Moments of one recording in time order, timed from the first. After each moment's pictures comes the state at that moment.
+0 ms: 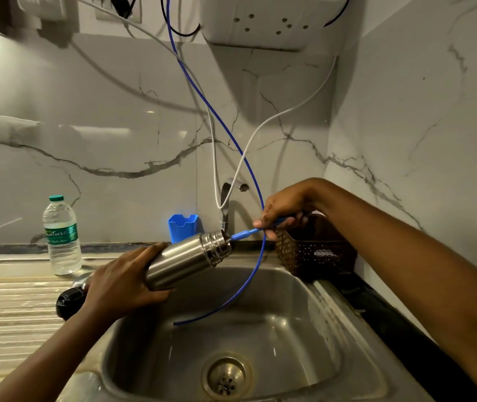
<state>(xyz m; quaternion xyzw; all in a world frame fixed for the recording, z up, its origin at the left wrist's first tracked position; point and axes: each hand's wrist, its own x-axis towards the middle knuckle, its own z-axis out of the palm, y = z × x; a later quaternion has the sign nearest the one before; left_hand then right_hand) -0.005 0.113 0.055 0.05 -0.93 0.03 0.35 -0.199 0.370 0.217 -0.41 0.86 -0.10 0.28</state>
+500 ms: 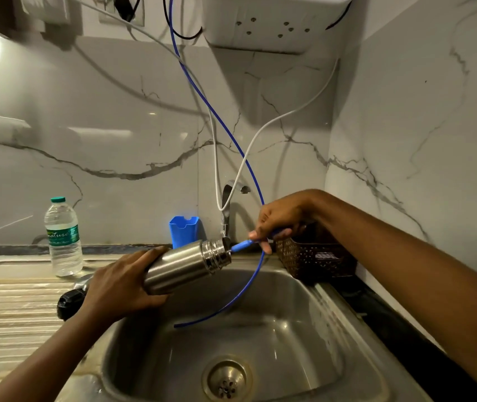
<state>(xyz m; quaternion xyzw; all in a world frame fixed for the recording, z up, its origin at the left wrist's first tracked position) -0.006 0.111 0.055 0.04 -0.93 0.03 0.36 -0.186 0.367 0.207 -0.46 0.84 -0.08 0.26</state>
